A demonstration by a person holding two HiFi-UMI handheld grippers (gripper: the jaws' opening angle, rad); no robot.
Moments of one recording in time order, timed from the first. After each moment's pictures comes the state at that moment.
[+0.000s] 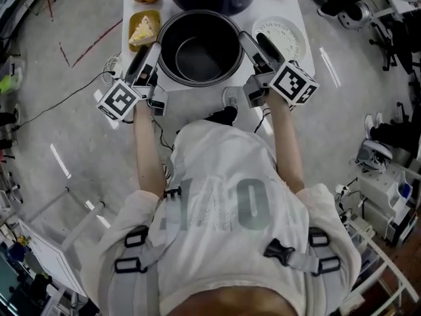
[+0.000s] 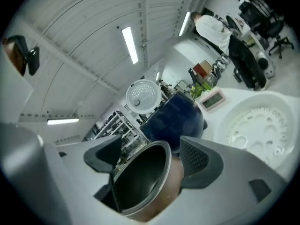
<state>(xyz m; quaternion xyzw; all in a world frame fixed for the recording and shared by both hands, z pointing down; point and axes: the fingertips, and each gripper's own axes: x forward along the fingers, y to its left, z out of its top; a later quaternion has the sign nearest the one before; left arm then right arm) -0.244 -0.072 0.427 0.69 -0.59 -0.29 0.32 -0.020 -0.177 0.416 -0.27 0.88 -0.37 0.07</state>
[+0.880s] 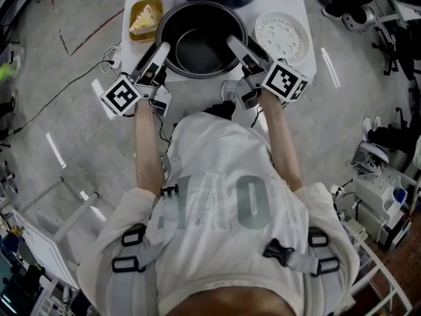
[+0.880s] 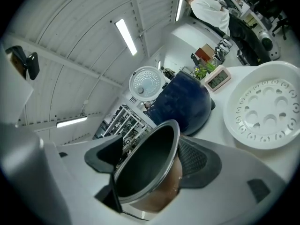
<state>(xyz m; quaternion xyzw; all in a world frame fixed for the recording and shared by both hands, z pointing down) -0.221 -0.057 0.448 0.69 -0.54 -0.31 0.36 -0.054 -0.146 0.446 -0.20 0.88 -0.43 0.05</state>
